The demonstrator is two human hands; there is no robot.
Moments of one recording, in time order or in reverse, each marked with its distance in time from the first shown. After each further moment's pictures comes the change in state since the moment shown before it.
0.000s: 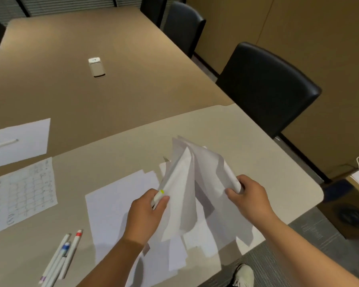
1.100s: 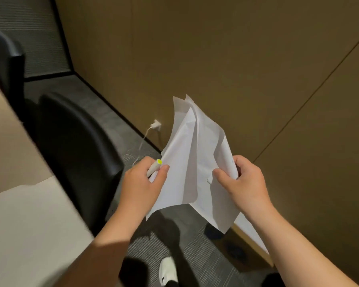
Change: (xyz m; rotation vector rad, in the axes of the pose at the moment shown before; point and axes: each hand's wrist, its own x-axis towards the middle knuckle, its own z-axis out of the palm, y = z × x) left_hand 0.174 0.500 0.445 -0.213 -0.005 0.546; right_hand 0.235 0.239 -0.483 0.117 0.493 0.054
